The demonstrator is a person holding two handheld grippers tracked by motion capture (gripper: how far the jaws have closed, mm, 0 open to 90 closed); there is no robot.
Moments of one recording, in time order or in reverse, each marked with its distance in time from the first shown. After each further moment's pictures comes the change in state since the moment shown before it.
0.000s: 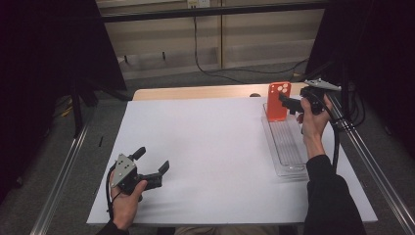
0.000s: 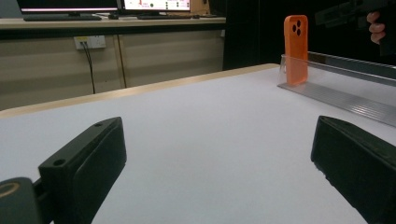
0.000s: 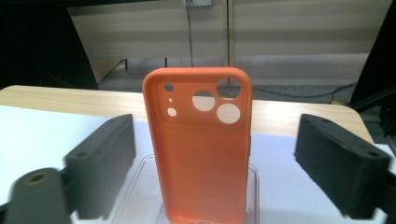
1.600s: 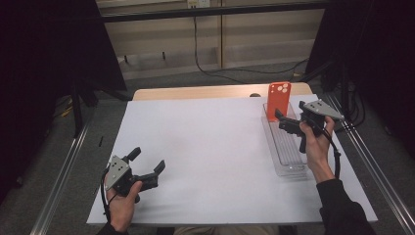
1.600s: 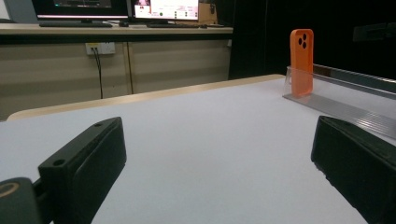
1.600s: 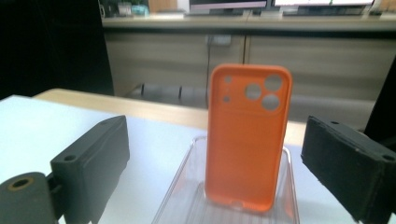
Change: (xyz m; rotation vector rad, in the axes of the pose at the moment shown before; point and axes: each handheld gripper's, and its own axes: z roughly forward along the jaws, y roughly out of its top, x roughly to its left) left arm 0.002 0.002 -0.009 -0.038 0.034 -0.034; right arm 0.034 -0.039 -0.054 -0.184 0.056 -0.094
